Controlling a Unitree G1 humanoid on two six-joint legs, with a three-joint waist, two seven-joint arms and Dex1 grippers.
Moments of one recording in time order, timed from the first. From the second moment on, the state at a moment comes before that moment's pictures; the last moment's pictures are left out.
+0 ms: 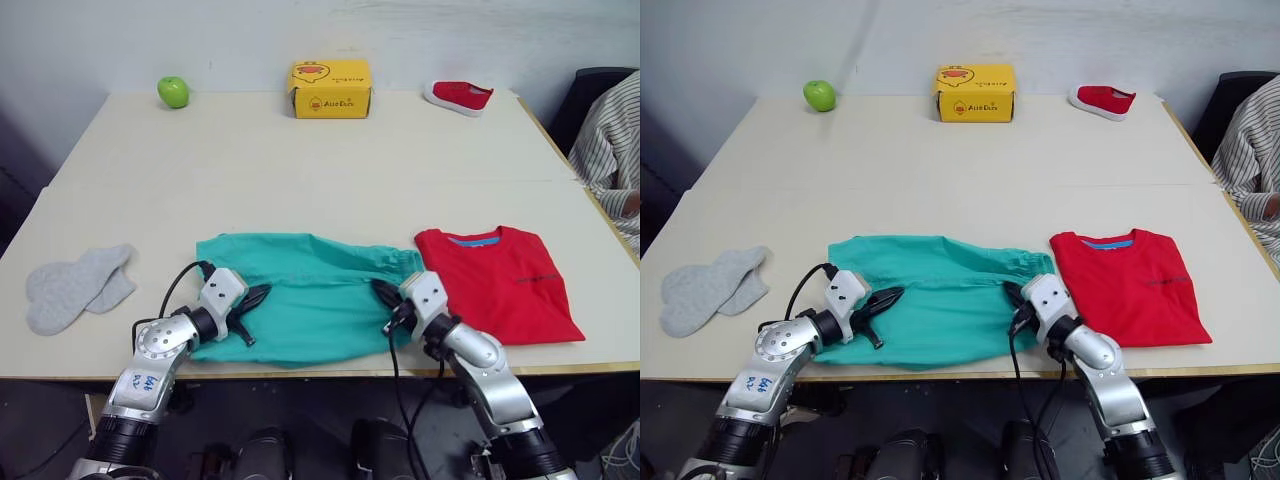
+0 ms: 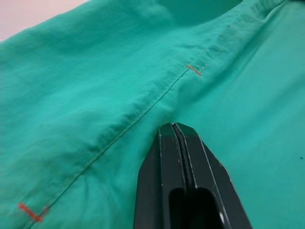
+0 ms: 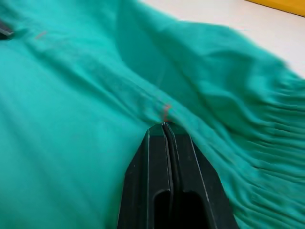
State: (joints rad) left arm -0.13 0.47 -0.02 0.00 -0.19 0.08 -0.60; right arm -0.14 -0.34 0.08 -0.07 0.16 0.10 0.50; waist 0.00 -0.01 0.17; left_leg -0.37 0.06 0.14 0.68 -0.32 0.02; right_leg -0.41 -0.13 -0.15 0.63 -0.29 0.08
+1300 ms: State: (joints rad) left arm -0.37 0.39 0.01 0.29 -0.28 -0.18 -0.85; right arm 0.09 -0.47 -0.31 -0.44 1.13 0.67 0.41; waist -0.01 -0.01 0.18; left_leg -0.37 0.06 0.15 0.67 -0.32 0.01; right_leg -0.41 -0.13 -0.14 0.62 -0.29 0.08
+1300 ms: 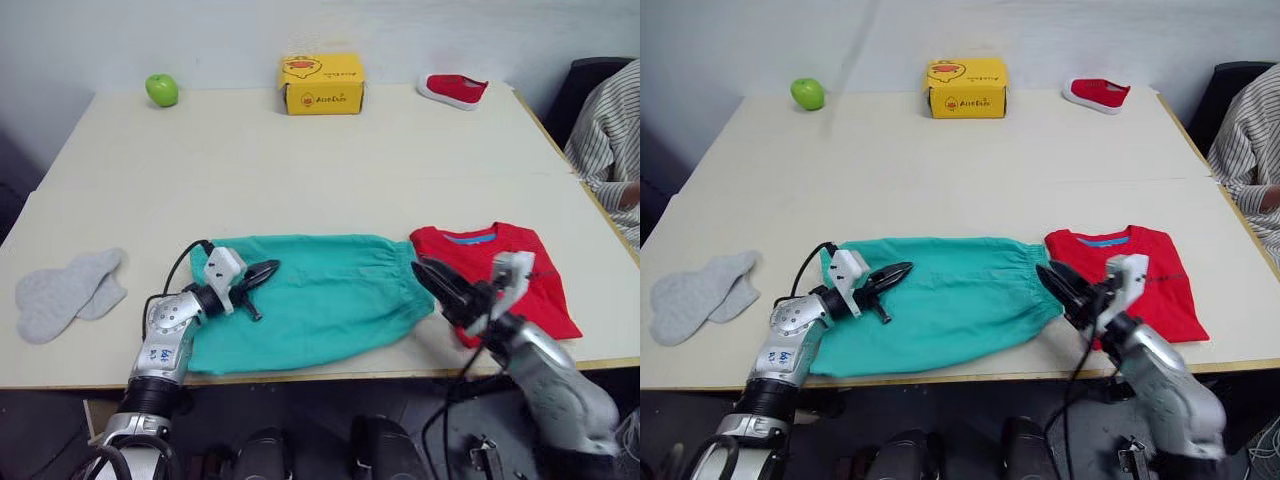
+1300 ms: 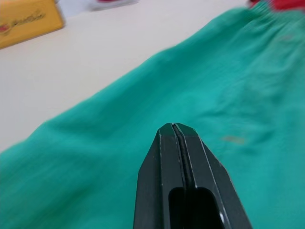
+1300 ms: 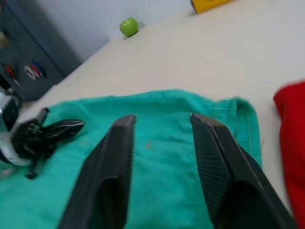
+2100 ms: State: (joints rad) left arm -0.43 0.35 -0.16 0.35 -0.15 -0.15 -0.92; right arm 0.04 -0.39 -0.14 -0.38 1.70 0.74 -0.34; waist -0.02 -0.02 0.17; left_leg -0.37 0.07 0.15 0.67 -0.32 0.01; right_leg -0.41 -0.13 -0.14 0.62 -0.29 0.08
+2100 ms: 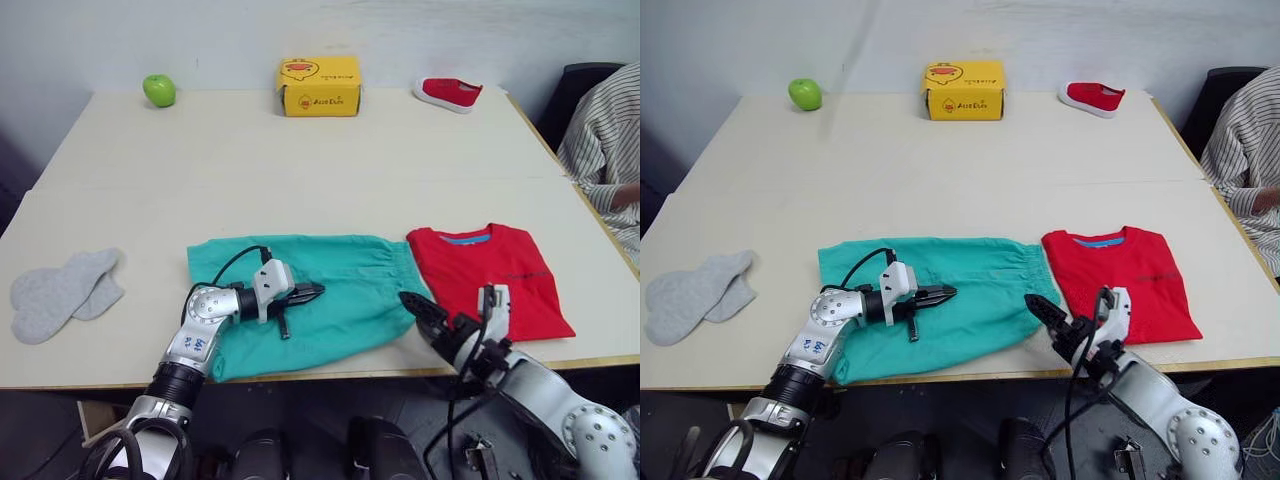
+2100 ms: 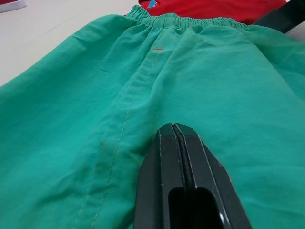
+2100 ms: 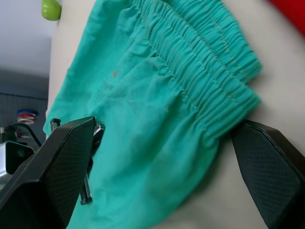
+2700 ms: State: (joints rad) left arm -0.43 0.37 -0.14 0.32 -0.17 -0.08 -0.92; right arm -0.11 -0.16 -0.02 -0.19 0.79 0.26 -0.01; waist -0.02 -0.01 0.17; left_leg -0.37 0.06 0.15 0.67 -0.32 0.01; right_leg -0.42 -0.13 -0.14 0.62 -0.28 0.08
